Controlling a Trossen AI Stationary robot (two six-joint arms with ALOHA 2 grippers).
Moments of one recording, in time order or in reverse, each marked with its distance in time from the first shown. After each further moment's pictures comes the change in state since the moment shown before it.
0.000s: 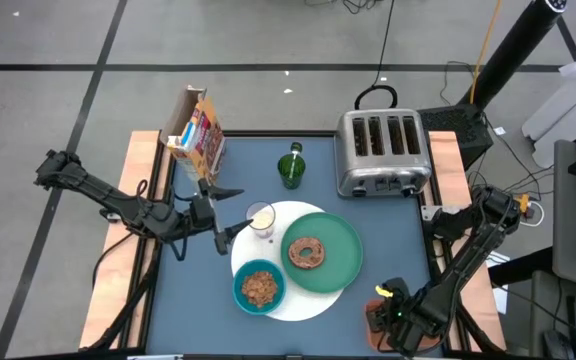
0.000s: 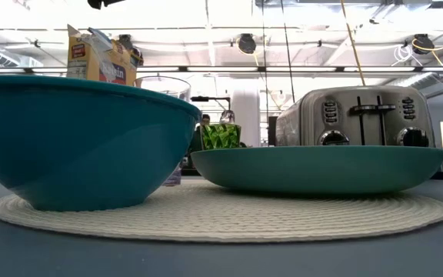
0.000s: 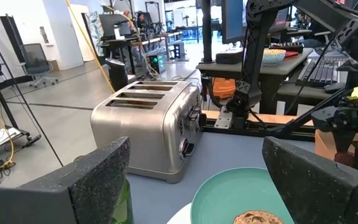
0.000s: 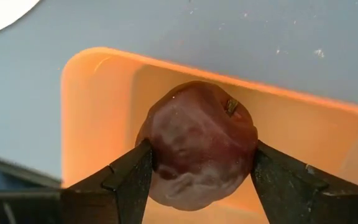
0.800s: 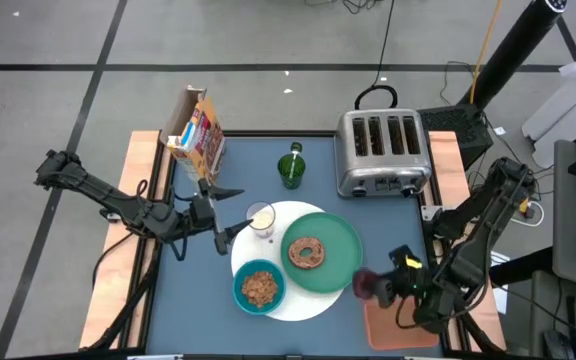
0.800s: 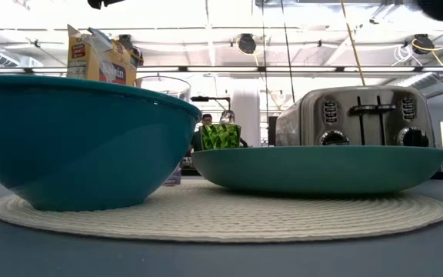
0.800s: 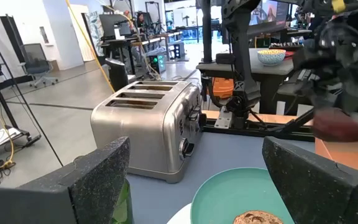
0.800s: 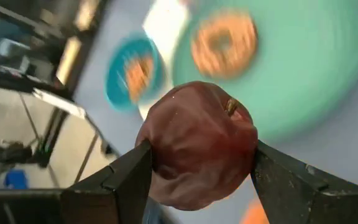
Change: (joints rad) left arm 0.000 0.000 0.000 0.000 0.000 0.000; right arm -0.028 -0.333 0.001 0.001 0.614 -0.297
